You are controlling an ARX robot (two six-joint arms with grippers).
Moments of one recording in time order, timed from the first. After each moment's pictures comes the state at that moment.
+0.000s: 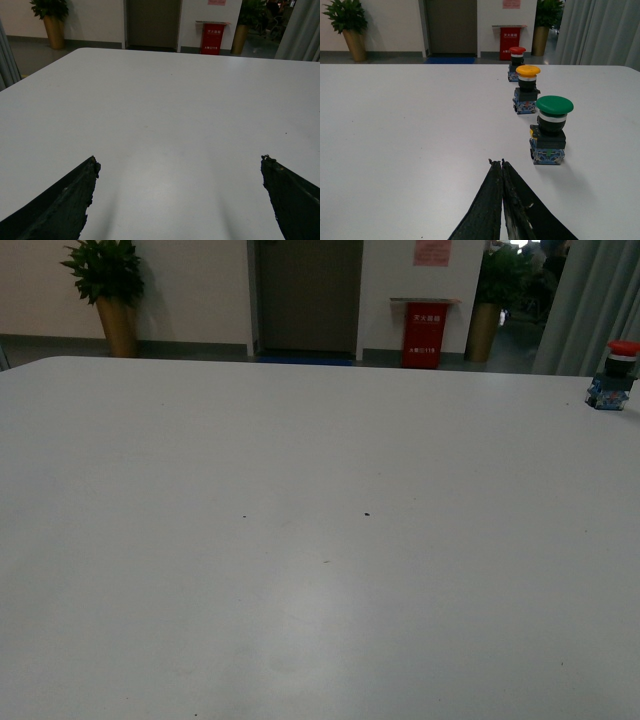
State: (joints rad) left arm 0.00 0.00 0.03 0.00 0.00 -0.01; right arm 0.00 0.06 0.06 -0.01 0.00 0.00
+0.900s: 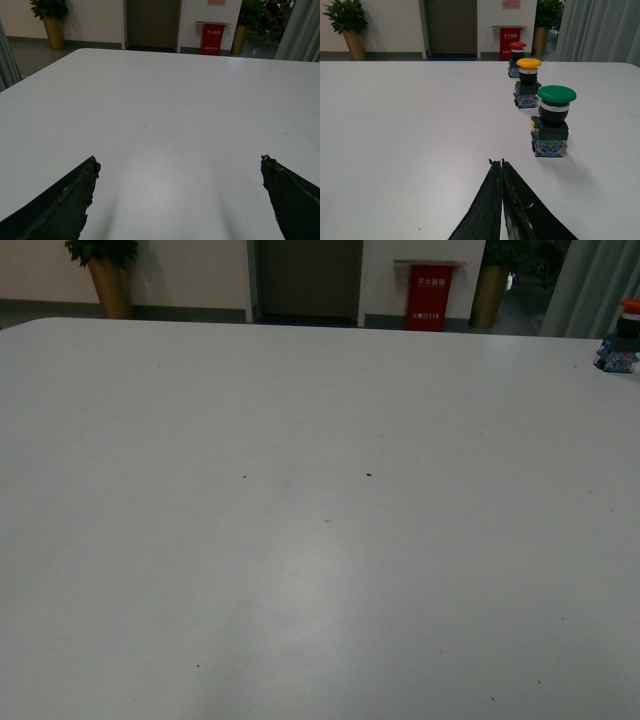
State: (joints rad) left arm 0.00 0.00 0.03 0.00 0.00 -0.01; right arm 0.00 0.00 0.01 0.00 0.00 0.00
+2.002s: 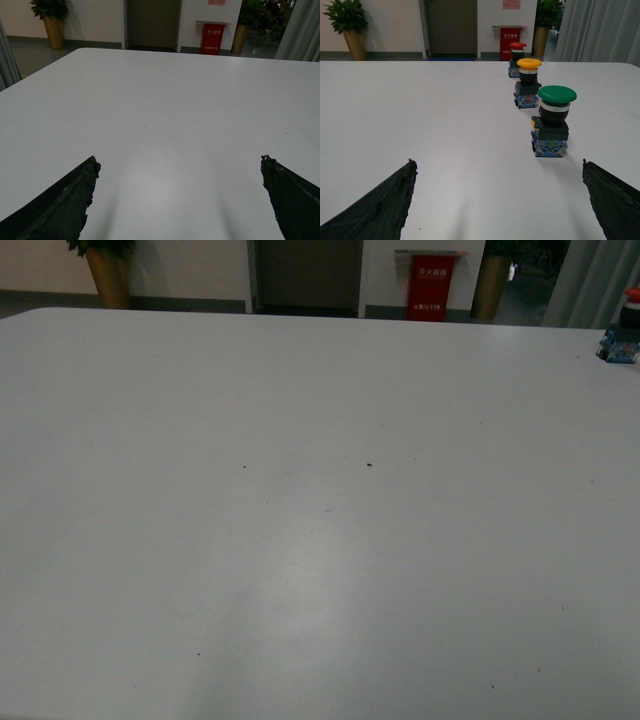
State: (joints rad) left arm 0.00 0.00 0.03 0.00 0.00 -0.01; right arm 0.00 0.00 0.01 0.00 0.00 0.00
